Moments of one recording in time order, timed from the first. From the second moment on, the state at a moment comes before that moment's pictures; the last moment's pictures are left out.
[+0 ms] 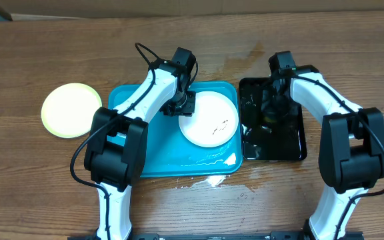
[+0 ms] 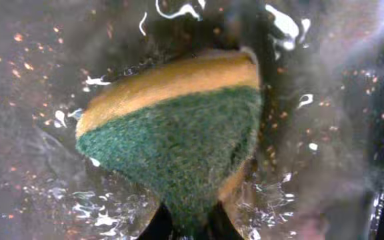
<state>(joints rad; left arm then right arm) -0.38 2.15 1.62 -0.98 0.05 -0.31 0.16 2.03 1.38 -0.82 0.02 0.31</state>
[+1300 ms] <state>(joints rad) -0.38 2.15 1.62 -0.98 0.02 -0.31 0.16 2.02 1.37 -0.70 0.01 0.30</state>
